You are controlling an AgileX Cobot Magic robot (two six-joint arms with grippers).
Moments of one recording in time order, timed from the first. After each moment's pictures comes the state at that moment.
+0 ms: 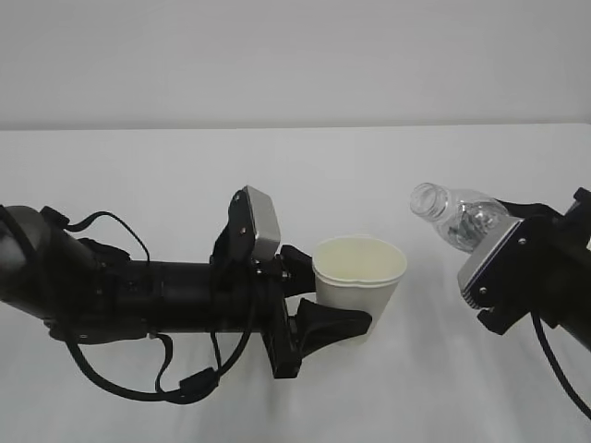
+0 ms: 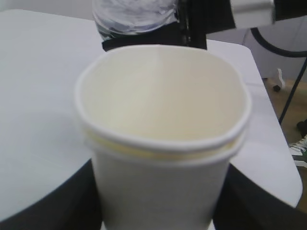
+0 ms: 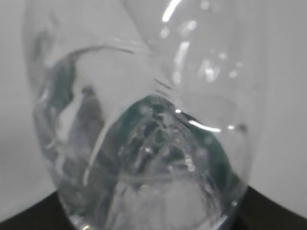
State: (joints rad) left arm -0.55 2.11 -0.85 0.94 -1.08 -0.43; right arm 0.29 1.78 -0.33 0.07 -1.12 -1.01
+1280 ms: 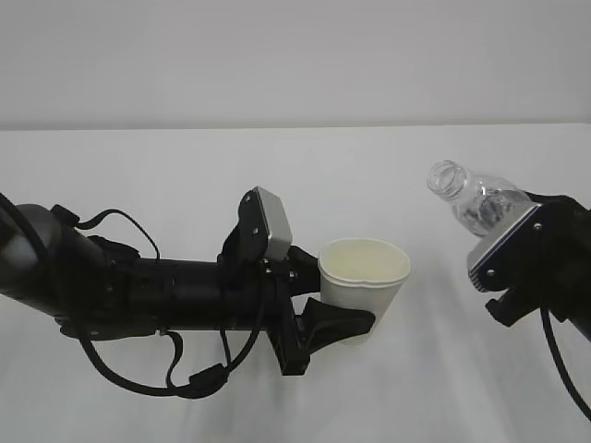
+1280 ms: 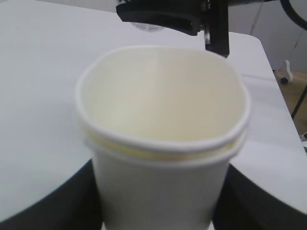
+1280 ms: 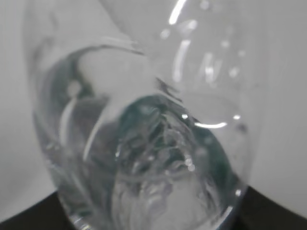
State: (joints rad) left arm -0.56 2.12 -0.88 0.92 -1.03 -0.44; right arm 0.37 1.71 -0.30 0.28 -1.09 -1.02
